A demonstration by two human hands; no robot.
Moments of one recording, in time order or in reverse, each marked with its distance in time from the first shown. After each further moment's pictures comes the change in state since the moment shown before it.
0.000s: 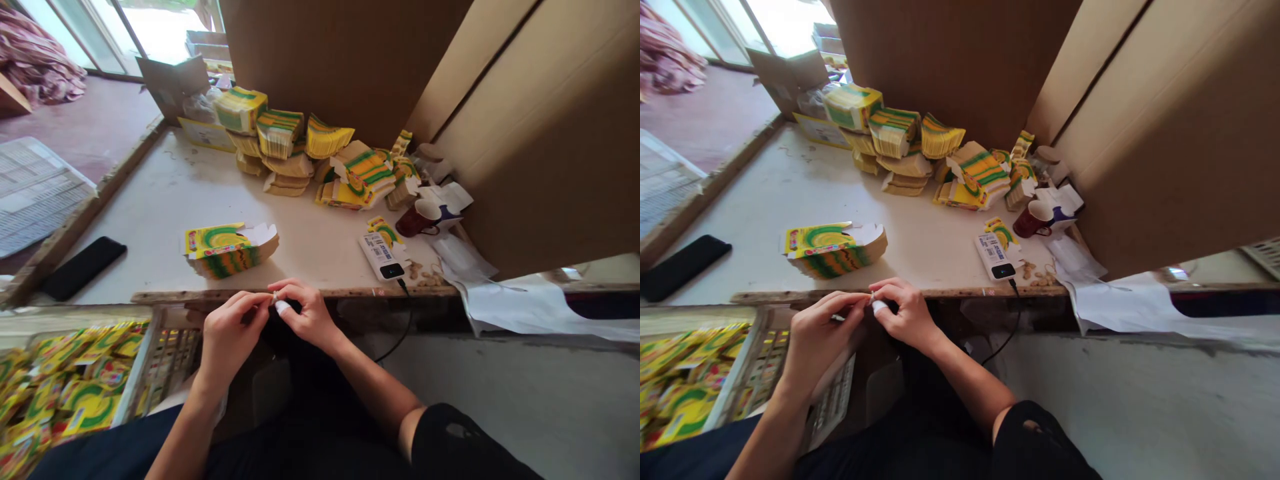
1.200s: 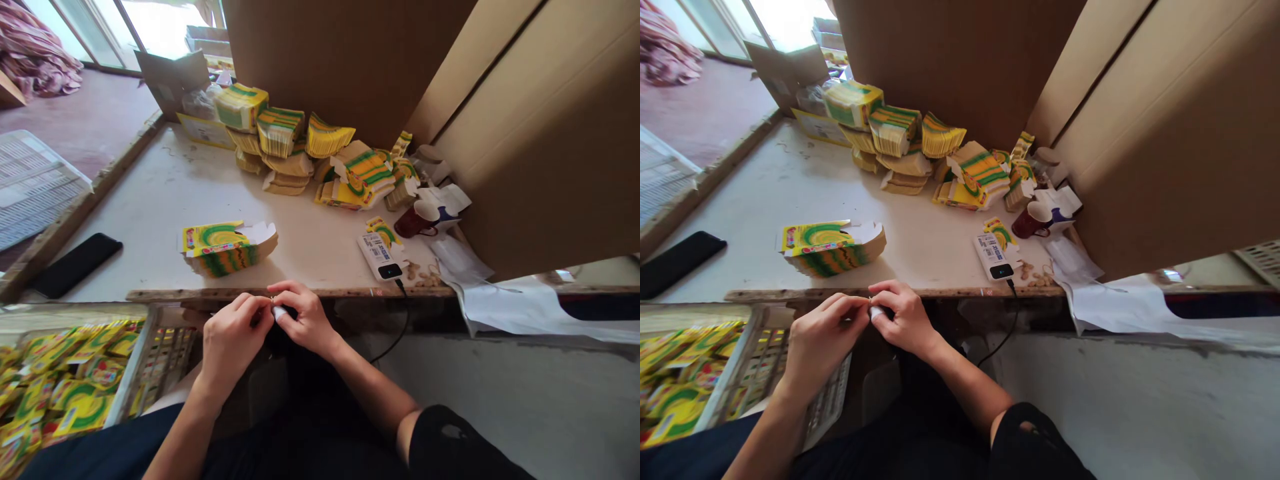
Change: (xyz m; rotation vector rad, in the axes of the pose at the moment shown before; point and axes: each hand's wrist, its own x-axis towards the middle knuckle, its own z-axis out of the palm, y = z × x) left_hand -0.004 0.007 0.002 0.344 0.004 0.129; right_hand -0.007 0.001 -0.001 -0.120 -0.035 -0.048
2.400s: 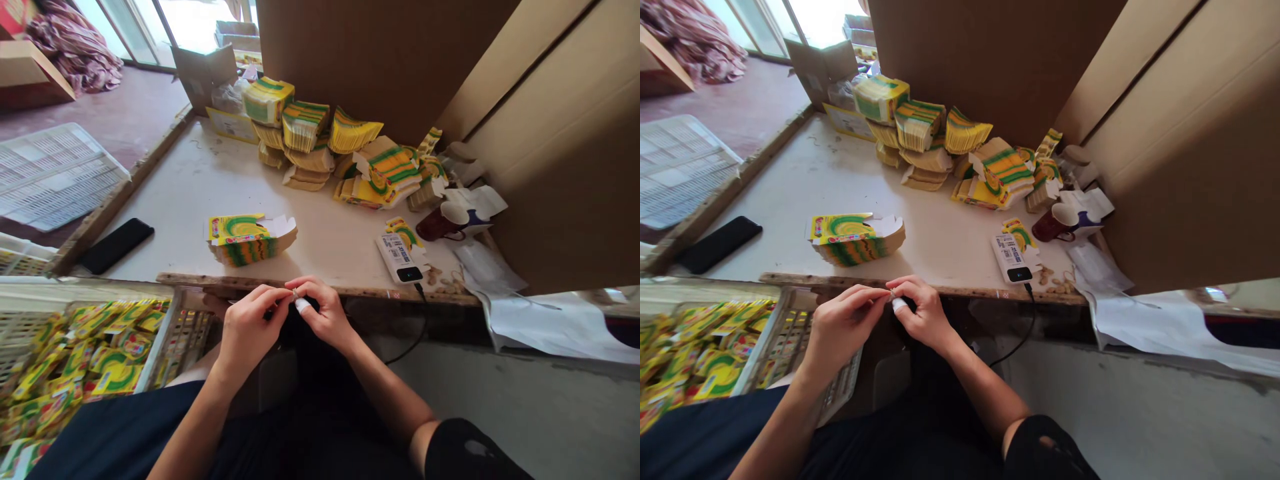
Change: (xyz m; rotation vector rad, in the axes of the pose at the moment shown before) left_hand -0.002 0.002 -0.001 -0.315 -0.025 -0.154; right_hand 0.001 -0.001 -0.006 0.156 -0.021 0.032
